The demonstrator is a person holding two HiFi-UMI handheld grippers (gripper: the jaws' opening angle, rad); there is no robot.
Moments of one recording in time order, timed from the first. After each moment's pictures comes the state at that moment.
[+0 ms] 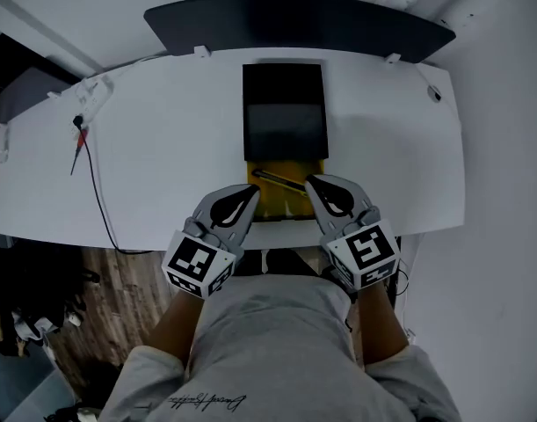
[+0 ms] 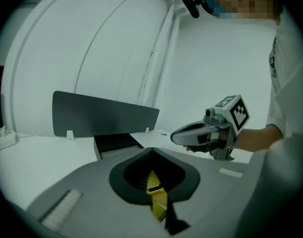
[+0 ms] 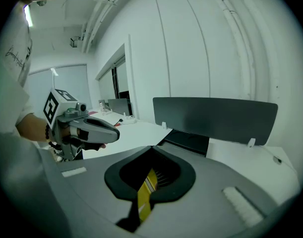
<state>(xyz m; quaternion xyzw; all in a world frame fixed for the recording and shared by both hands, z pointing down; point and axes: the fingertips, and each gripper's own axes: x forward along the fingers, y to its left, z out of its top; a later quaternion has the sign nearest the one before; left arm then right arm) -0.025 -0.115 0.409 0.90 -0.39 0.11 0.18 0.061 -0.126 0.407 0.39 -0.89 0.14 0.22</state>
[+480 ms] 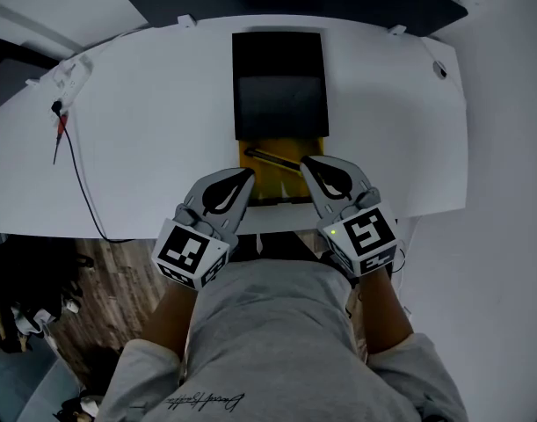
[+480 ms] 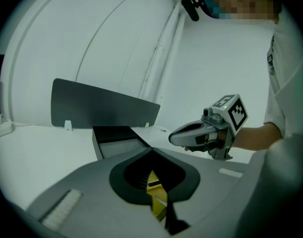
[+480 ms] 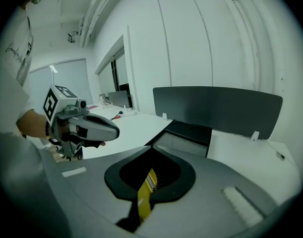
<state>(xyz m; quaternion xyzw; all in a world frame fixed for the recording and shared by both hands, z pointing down) -0.023 -0.119 0.438 0.90 -0.38 0.11 0.21 0.060 -0.131 0.440 0.37 -0.88 0.16 0.25</state>
